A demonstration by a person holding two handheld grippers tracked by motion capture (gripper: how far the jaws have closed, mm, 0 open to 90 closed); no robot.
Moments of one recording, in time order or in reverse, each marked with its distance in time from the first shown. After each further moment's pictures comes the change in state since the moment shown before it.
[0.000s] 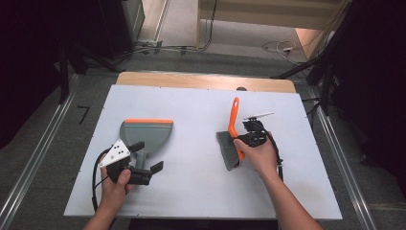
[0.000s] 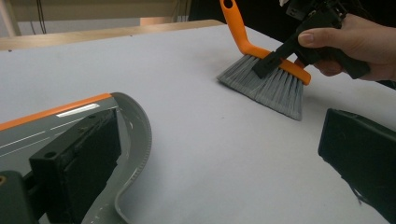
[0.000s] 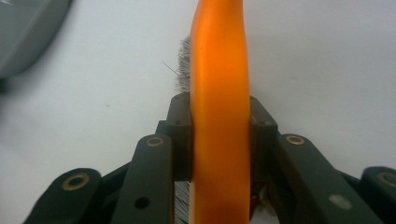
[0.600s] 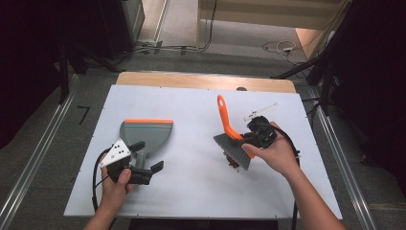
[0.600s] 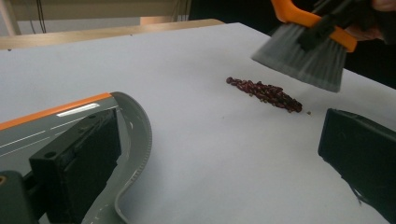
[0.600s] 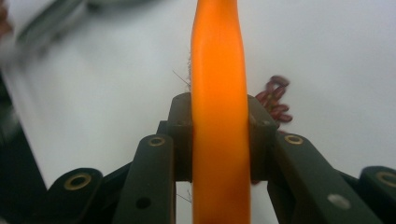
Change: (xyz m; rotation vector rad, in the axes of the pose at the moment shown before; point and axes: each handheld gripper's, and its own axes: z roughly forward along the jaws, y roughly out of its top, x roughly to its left) left arm 0.000 0.000 0.001 0.002 -0.001 0.000; right arm 0.031 -0.002 -0.061 0.038 0.105 -0.516
